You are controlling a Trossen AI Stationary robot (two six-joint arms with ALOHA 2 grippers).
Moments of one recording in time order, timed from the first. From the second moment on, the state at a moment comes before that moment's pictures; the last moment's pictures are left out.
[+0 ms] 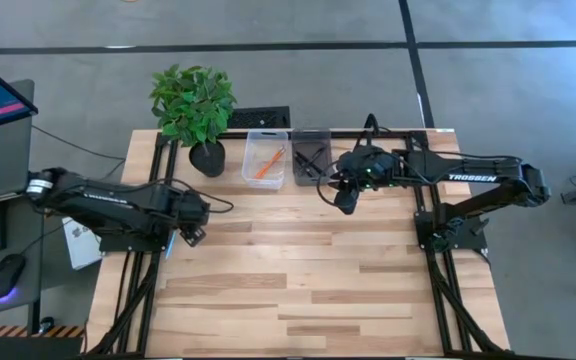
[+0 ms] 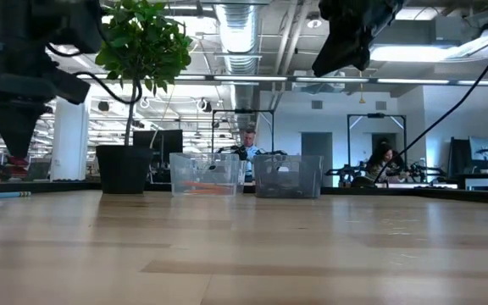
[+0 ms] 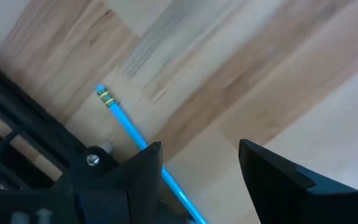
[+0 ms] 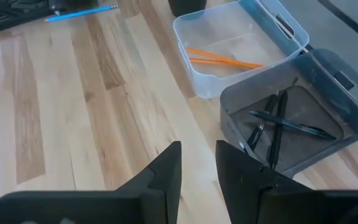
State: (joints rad) left arm -0.04 1.02 0.63 -1.15 -0.12 -0.83; right arm -0.14 1.23 1.06 -0.57 0.11 0.16
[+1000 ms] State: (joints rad) left arm 0.40 1.33 0.63 -1.09 -0.10 -0.70; right arm -0.02 1.23 1.06 -0.57 0.11 0.18
